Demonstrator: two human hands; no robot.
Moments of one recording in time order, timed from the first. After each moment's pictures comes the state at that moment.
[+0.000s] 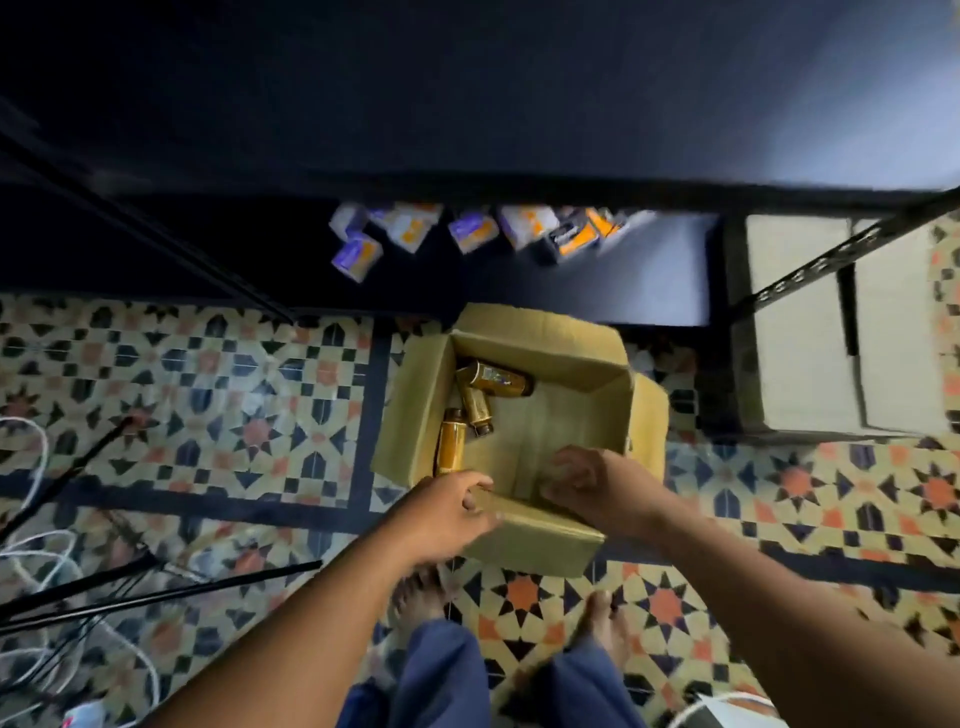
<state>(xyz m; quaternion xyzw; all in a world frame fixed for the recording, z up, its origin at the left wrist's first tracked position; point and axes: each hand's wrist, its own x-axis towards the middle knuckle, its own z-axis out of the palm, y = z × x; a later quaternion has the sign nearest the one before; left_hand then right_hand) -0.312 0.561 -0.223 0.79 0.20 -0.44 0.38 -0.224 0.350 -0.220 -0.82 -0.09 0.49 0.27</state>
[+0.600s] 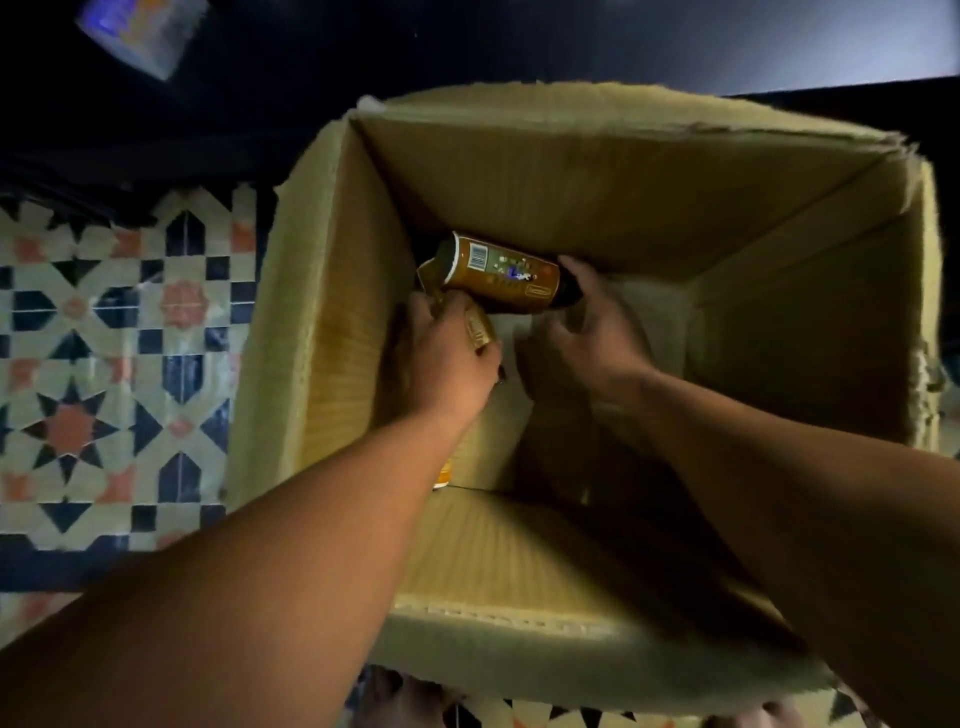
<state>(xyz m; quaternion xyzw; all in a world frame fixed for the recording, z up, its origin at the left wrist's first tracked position) -0.226 0.565 -0.594 0.92 0.27 -0.14 0.27 -0.164 0.412 -0.636 -0.87 0.02 0.27 0.42</state>
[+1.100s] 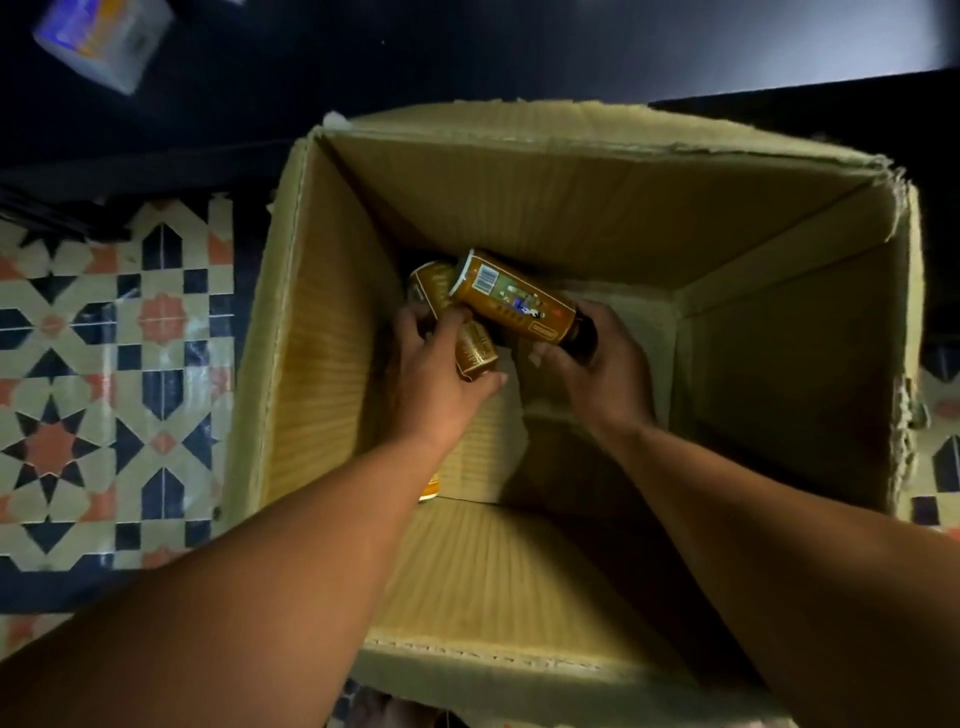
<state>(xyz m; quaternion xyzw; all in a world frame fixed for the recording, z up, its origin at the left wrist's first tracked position) -0.238 0.562 -0.608 0.92 0.21 -0.12 0.31 -0.197 0.392 -0.649 -0.83 0.08 0.19 0.51</state>
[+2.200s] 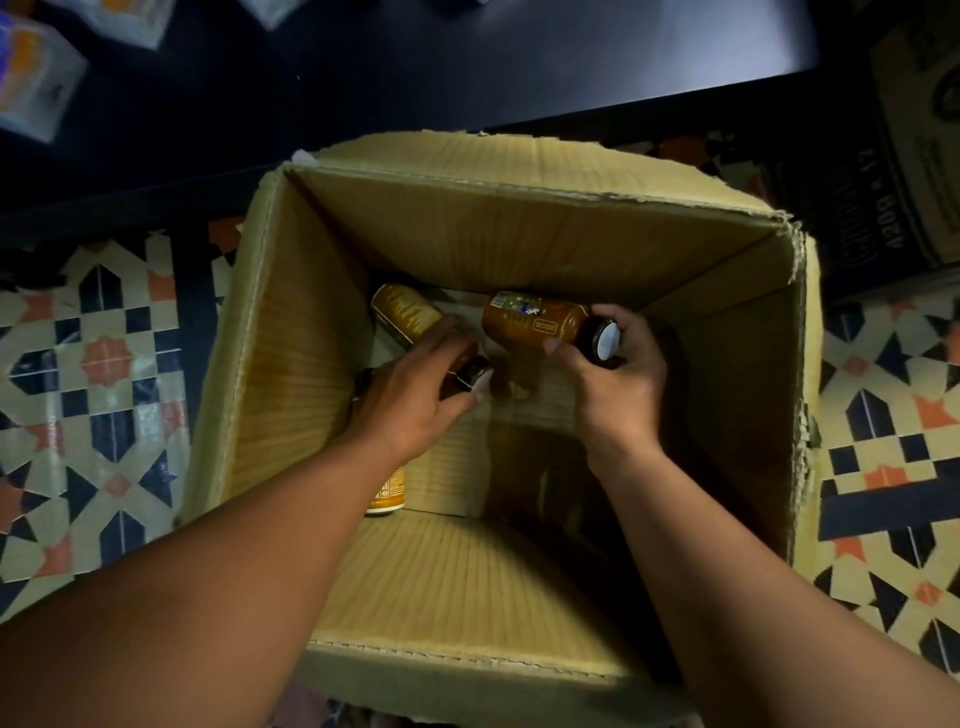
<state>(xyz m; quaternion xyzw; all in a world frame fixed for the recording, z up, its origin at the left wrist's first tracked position) -0.231 0.561 -0.616 0.92 -0.05 -0.18 0.34 -0.218 0.359 -0.599 -0.70 0.28 0.05 0.65</state>
